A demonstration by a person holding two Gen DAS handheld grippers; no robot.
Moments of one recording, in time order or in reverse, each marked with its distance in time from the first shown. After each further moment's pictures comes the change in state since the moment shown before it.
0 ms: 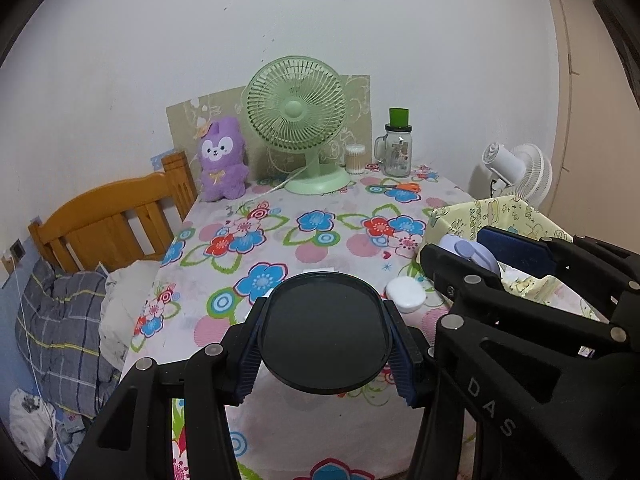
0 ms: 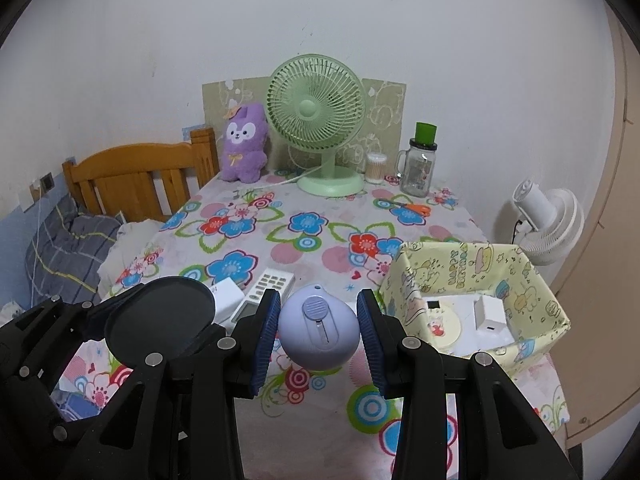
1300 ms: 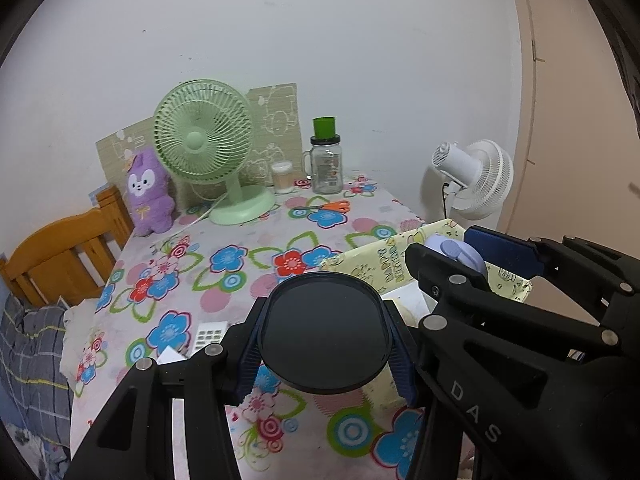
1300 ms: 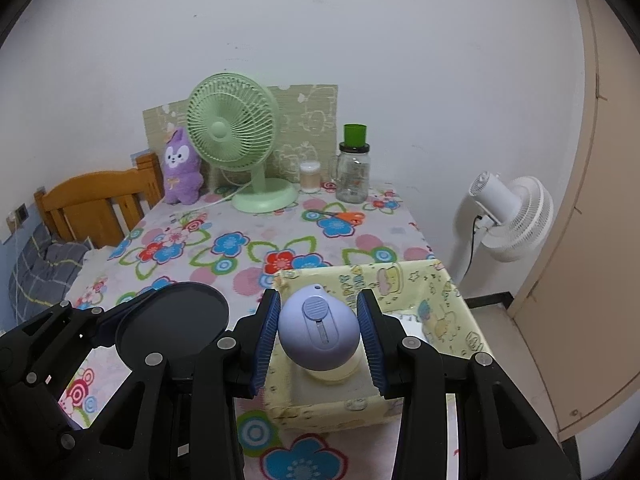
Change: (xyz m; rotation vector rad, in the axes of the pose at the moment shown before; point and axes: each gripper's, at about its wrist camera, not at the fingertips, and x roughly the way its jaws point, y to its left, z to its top) left arm 0.036 -0.110 0.059 0.074 0.004 -0.117; right arm 0.010 -0.126 0.023 0.085 -0.005 -0.070
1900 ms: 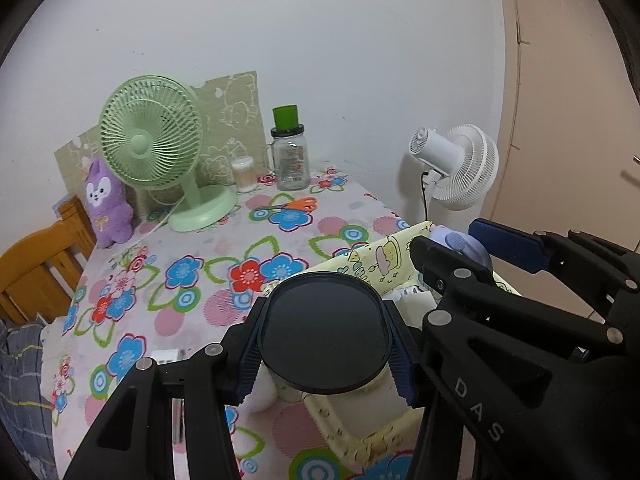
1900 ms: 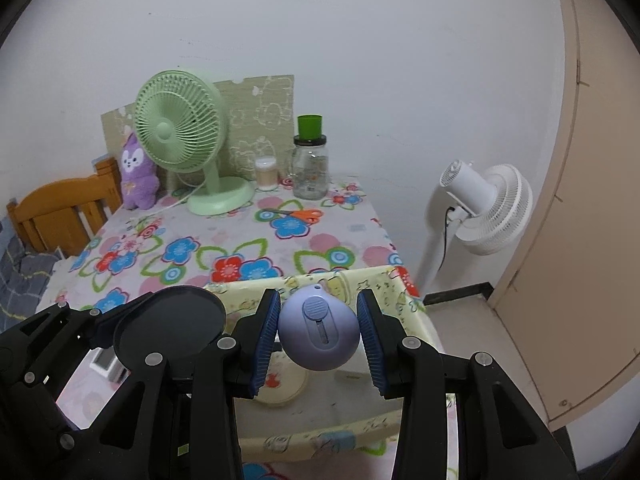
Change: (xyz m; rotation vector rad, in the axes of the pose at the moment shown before) left arm 0.054 -0.033 0.026 0.044 0.050 -0.072; right arm 0.036 -0.047 0.010 0.041 0.024 -0.094
